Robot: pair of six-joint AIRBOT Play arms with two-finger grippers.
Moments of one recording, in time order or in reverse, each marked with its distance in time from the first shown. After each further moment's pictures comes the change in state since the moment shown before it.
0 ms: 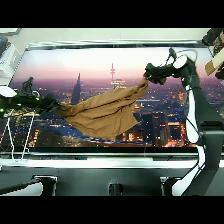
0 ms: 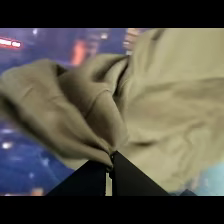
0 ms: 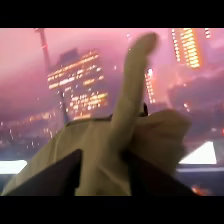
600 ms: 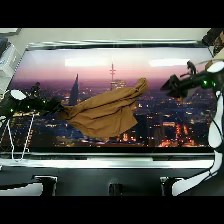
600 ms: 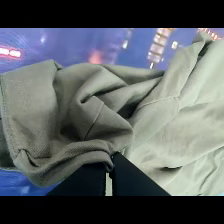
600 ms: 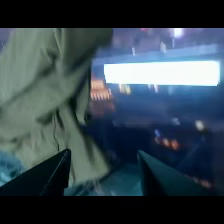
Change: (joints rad) left arm -0.016 -0.077 -0.028 -0.002 0.081 0.011; right arm -0.293 0.169 -0.258 0.158 0.480 -0.341
